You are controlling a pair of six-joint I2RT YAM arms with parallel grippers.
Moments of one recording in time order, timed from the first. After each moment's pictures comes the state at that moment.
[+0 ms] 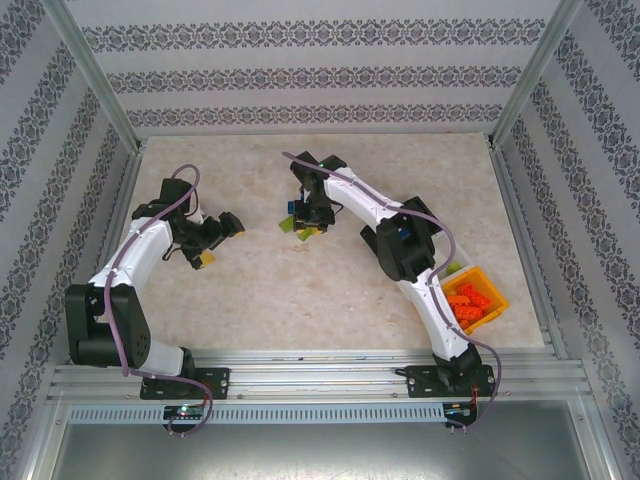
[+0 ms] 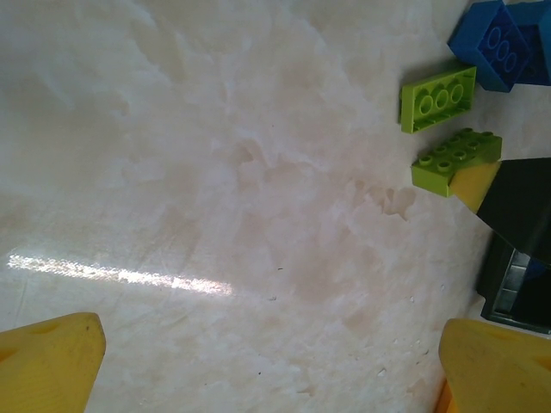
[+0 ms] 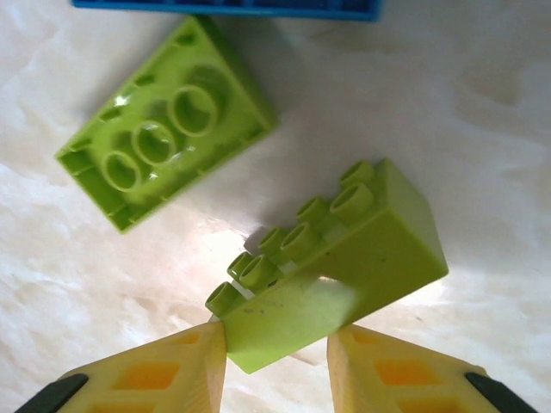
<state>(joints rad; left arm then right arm) 0.03 1.44 1.05 -0.85 0.45 -0.61 0.59 2.44 2.19 -1.18 -0.25 0.59</state>
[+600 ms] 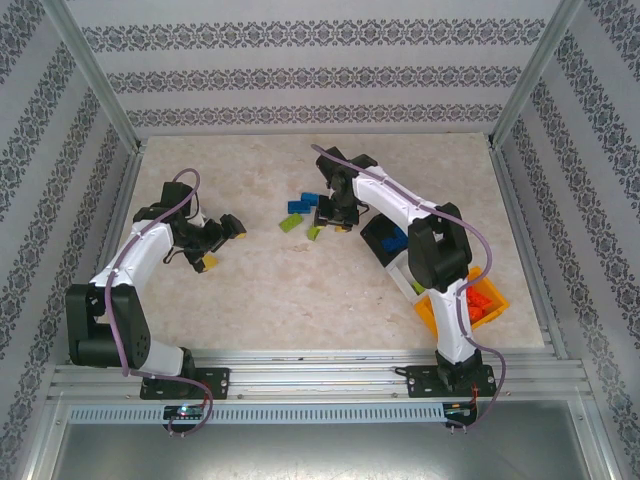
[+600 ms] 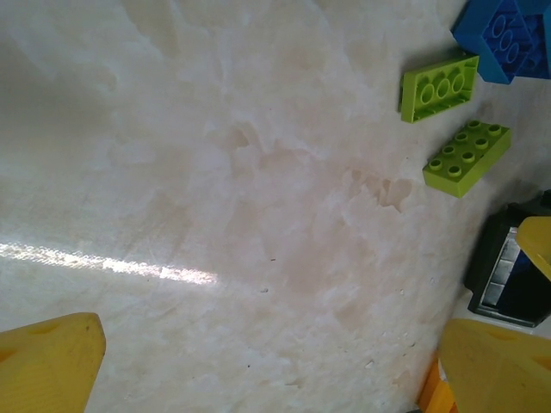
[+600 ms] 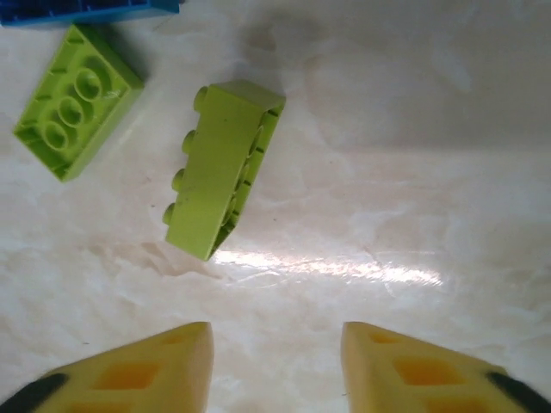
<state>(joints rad) 0.03 1.43 1.01 -0.82 0.49 -0.64 0.54 2.16 1.86 -1.07 -0.21 0.64</state>
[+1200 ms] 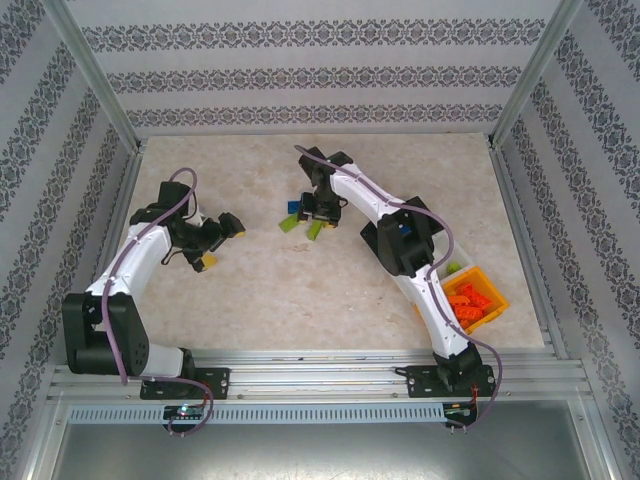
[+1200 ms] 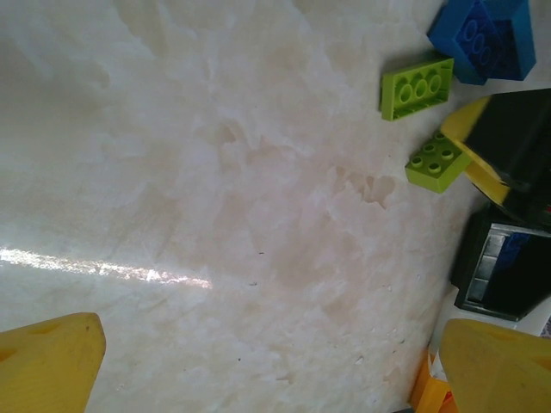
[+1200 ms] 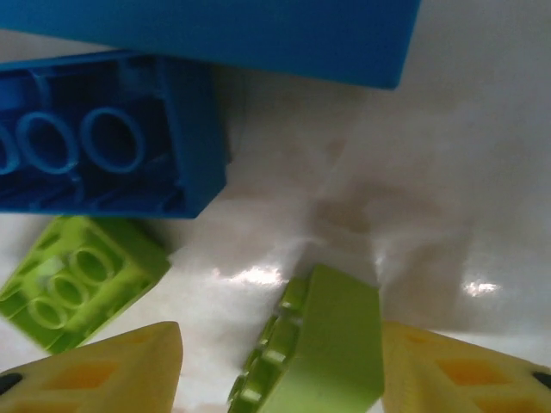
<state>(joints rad) 0.04 1.38 1.01 -0.83 0.49 -0.66 0.55 2.54 2.31 -1.20 -0.19 0.66</state>
